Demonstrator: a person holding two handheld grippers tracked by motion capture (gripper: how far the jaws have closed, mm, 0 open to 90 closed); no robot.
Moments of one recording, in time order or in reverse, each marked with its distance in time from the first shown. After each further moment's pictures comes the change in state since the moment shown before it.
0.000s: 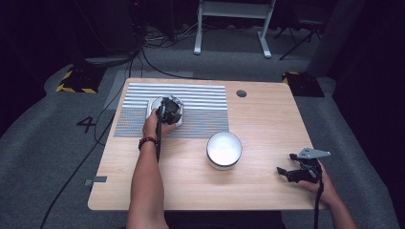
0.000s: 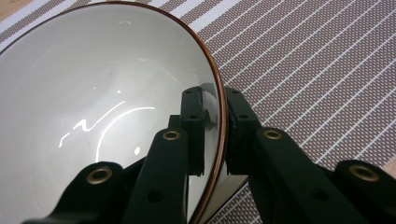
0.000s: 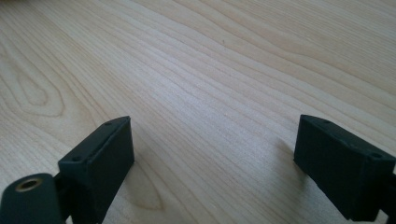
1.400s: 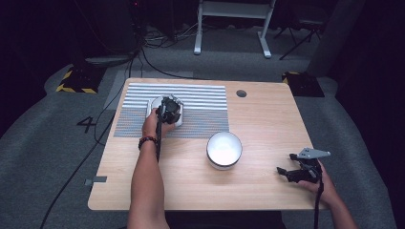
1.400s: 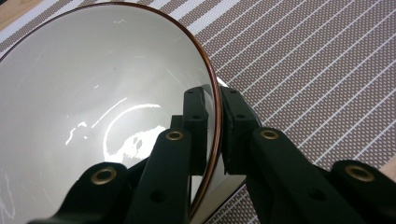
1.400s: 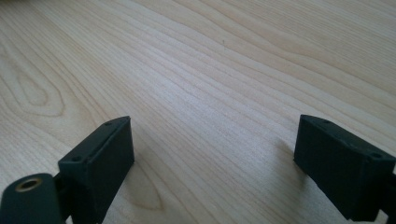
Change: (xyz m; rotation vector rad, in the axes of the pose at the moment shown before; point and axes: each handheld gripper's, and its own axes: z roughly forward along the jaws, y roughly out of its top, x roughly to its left) left arm -0.001 0.002 -0.004 0.027 0.025 0.016; right arm 0.000 0.000 0.000 0.000 0.000 0.000
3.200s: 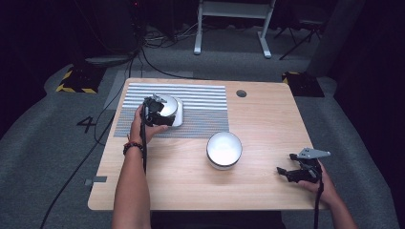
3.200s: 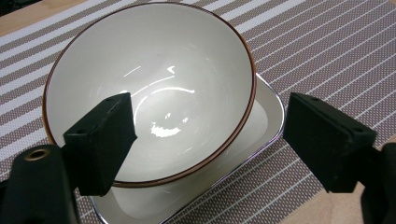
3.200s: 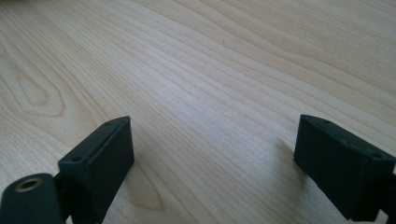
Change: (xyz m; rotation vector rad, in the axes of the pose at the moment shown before) left arm 0.024 -0.031 -0.036 -0.109 0.004 -0.152; right arm 0.000 0.000 0.000 0.000 0.000 -0.001
